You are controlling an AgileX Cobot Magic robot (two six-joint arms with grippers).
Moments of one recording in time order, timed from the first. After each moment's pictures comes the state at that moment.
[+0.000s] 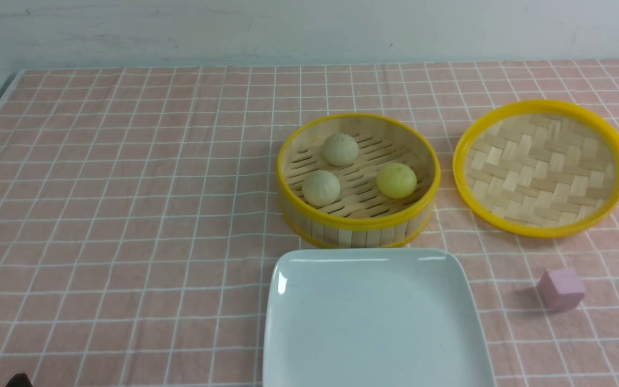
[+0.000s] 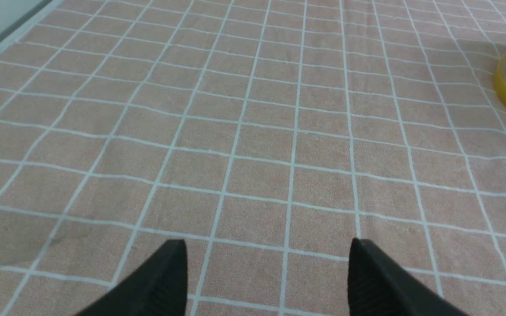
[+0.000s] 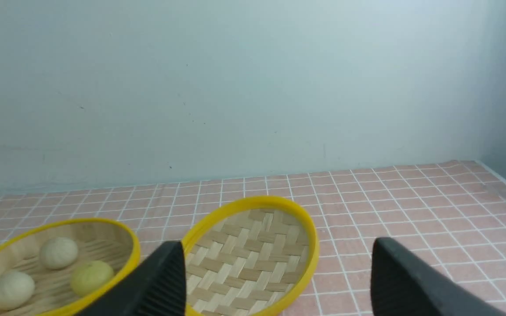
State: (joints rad) right arm -0.04 -0.01 -0.61 0.05 0.69 0.08; left arm 0.01 -0.01 0.02 0.05 0.38 -0.17
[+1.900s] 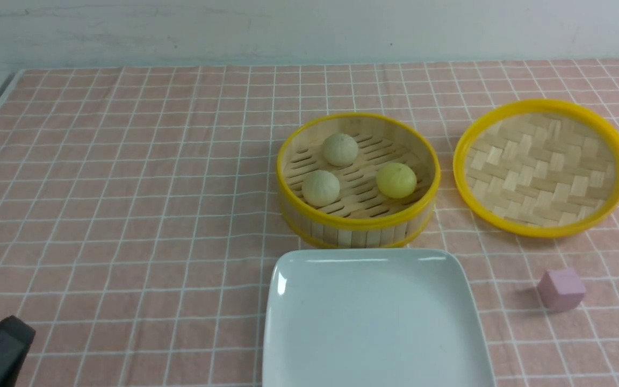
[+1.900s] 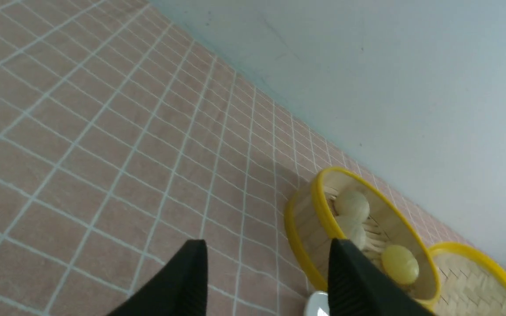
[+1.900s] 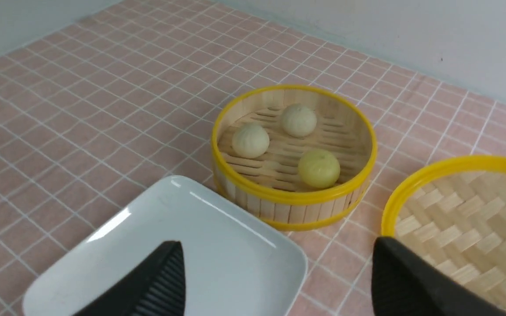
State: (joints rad) right arm -0.04 0.65 -0.88 0.77 0.92 -0.82; left arm 0.00 -0.01 -0.17 -0.44 0.39 -0.21
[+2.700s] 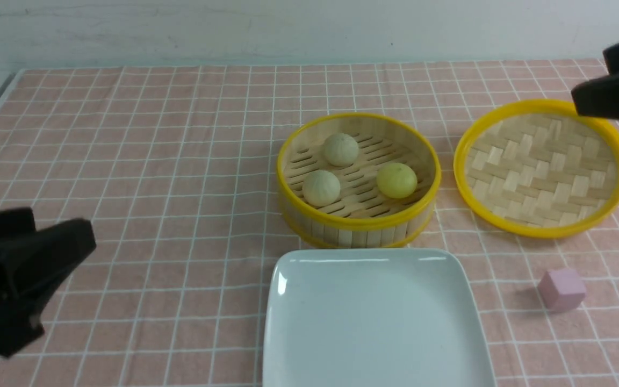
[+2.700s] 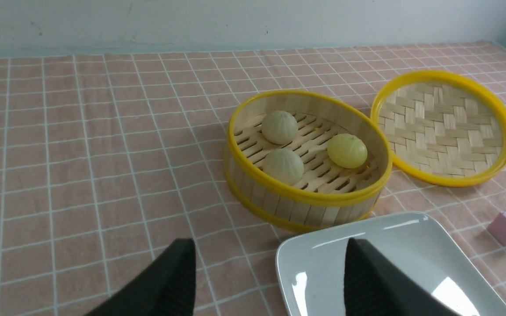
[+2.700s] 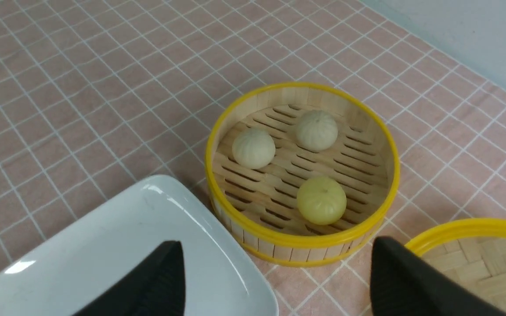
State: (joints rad) right arm -0.04 1.23 -1.30 0.86 1.06 -1.04; left arm -0.01 0.57 -0.65 -0.73 0.63 0.59
